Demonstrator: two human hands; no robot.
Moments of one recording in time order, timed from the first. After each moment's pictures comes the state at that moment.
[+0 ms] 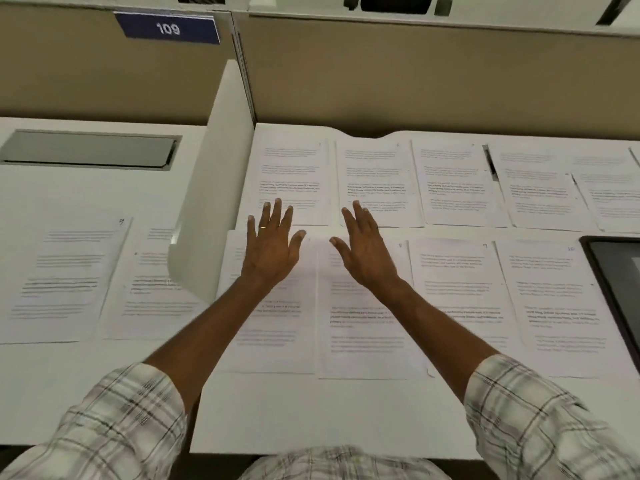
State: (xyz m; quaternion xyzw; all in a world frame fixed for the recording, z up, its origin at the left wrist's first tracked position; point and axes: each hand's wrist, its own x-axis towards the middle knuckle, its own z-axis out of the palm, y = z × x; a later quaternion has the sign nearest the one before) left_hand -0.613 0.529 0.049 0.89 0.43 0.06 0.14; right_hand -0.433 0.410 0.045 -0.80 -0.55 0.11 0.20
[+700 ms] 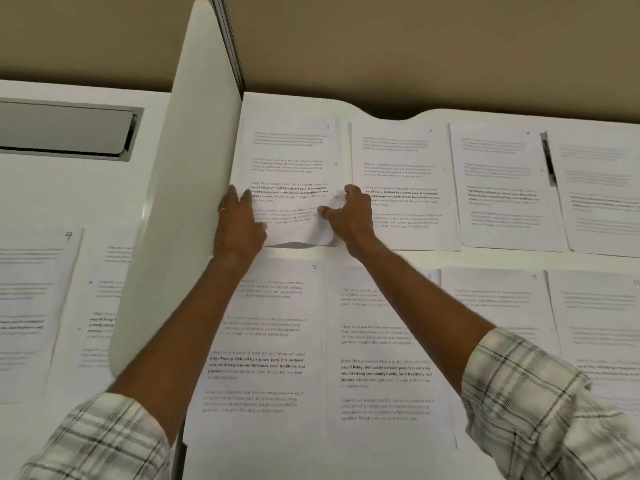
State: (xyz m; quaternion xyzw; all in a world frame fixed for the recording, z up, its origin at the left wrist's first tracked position) left_hand -0.584 0.669 0.007 0.77 0.56 0.06 0.31; right_hand -0.391 0.585 0.012 -0.83 -0.24 0.35 0.37
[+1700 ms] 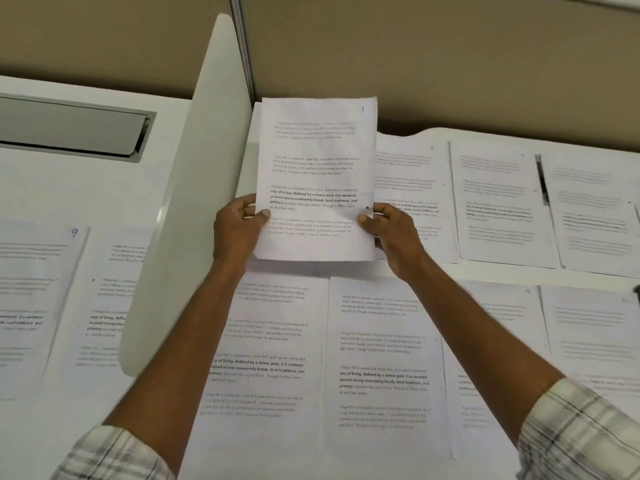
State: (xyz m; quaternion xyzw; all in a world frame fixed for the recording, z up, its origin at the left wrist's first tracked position) left_hand -0.591 0.665 0.031 0.54 0.59 0.26 0.53; right_hand -0.349 0.530 0.033 -0.70 -0.16 0.46 0.52
